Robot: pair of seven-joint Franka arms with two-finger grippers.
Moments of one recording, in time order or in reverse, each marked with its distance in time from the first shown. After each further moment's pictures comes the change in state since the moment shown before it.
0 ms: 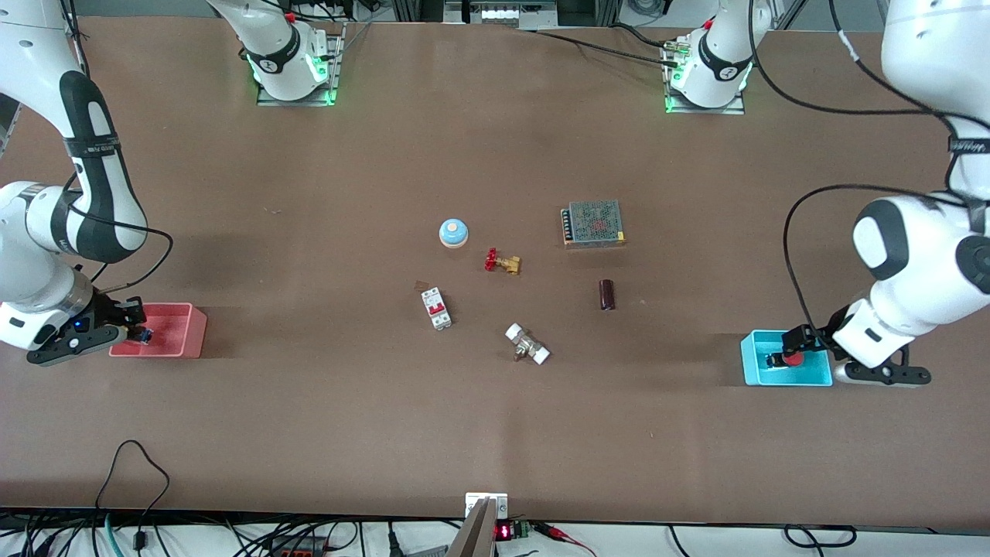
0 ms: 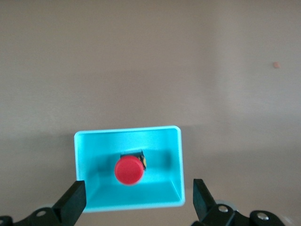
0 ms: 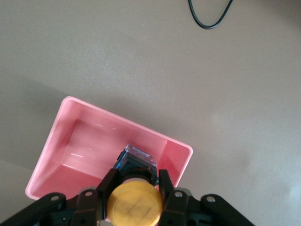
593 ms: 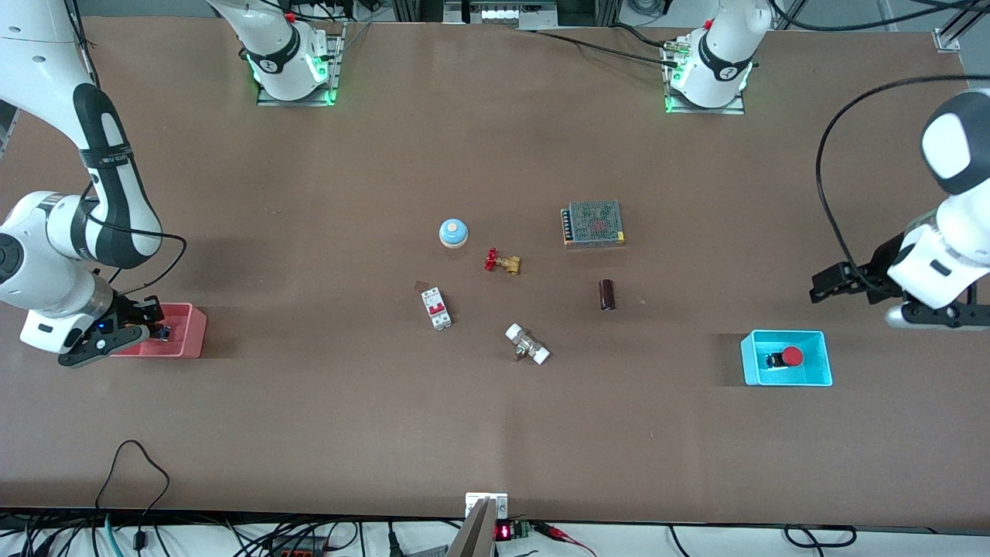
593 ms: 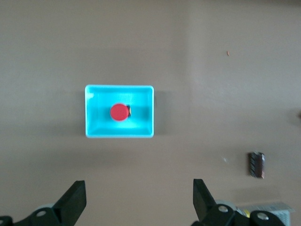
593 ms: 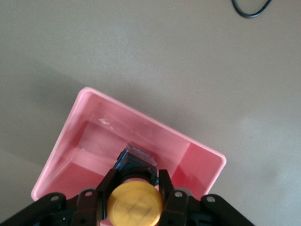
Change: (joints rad) left arm -0.020 -0.256 -0.002 -0.002 0.000 -0.333 -0.120; right arm 0.003 0.041 0.015 -0.001 0.000 -0.022 -0.033
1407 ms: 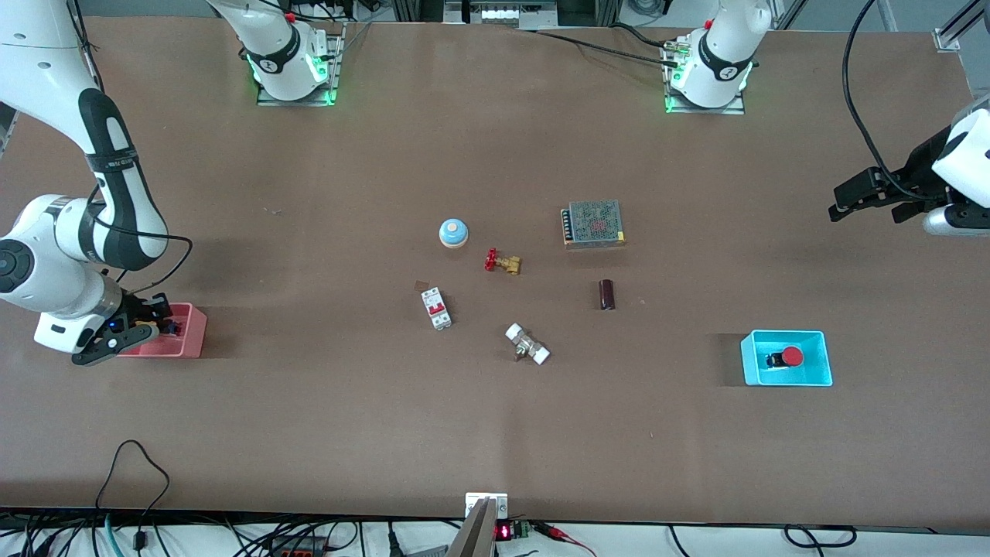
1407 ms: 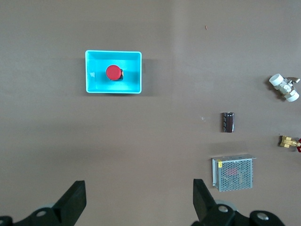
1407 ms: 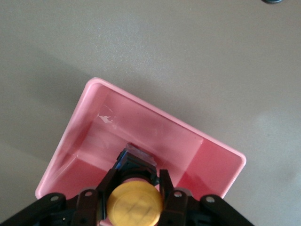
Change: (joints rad) left arm 0.000 -0.187 -0.027 -0.001 0.000 -0.239 -0.038; right arm 0.000 0.015 0.004 -0.003 0.000 -0.015 -0.003
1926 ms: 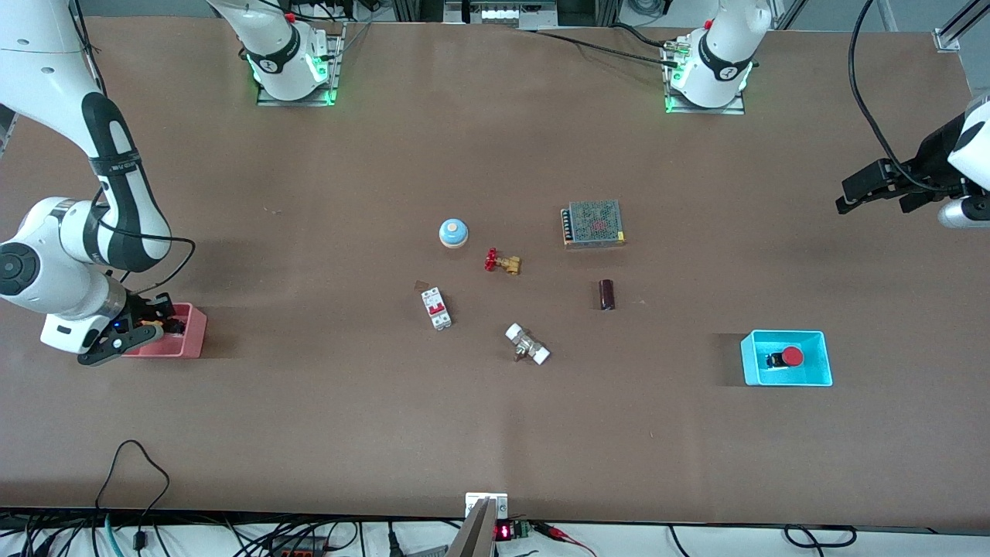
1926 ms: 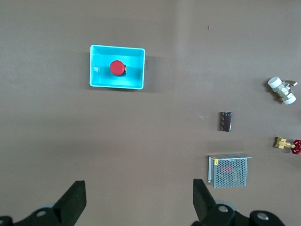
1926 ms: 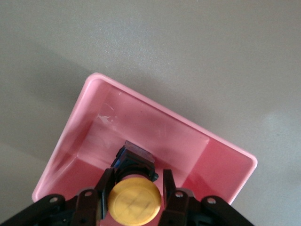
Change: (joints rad) left arm 0.002 0.000 0.000 0.049 0.001 -0.055 -0.046; right arm 0.000 0.012 0.000 0.000 0.000 0.000 0.000
